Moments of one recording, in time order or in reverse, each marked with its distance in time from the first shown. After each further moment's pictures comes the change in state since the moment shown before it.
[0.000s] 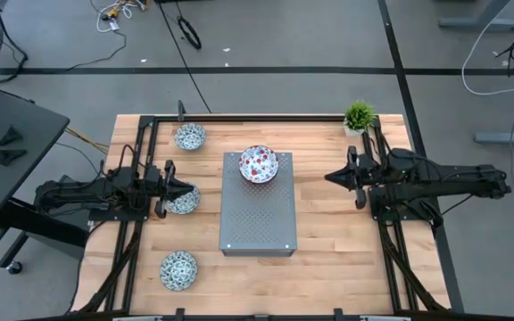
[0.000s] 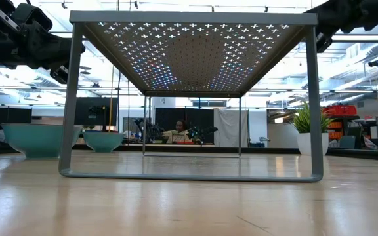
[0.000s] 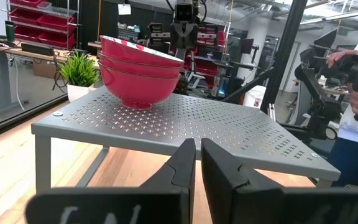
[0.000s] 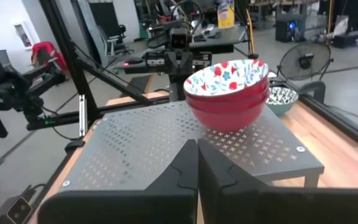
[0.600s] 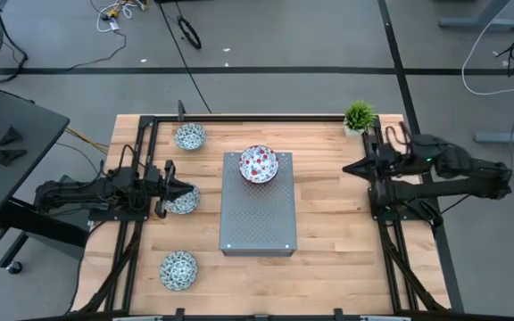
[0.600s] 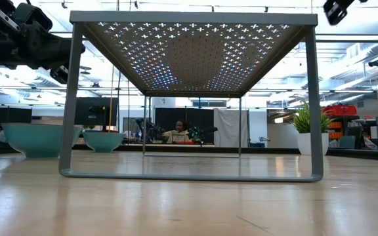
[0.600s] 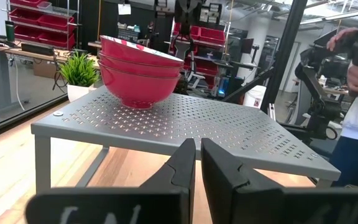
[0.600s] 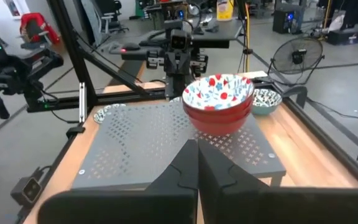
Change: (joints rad) left arm 0.000 0.000 0.000 0.000 0.000 0.001; right arm -0.002 0.011 0.346 -0.440 0.000 -0.078
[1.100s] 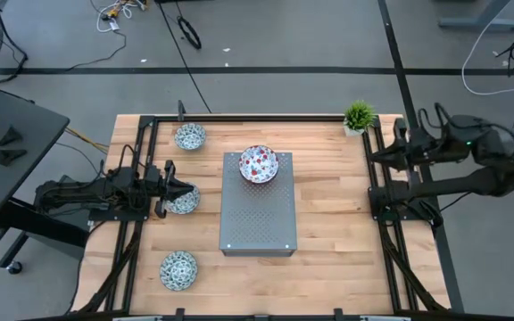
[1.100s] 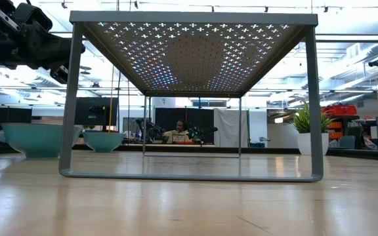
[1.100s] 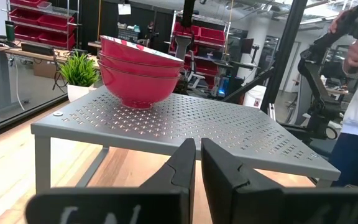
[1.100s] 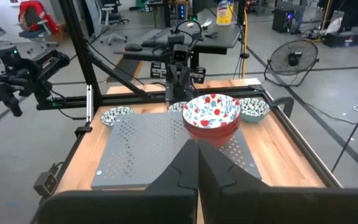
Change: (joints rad) left arm 0.000 0.000 0.000 0.000 0.000 0.000; right arm 0.000 0.113 0.410 -0.345 0.000 -0.037
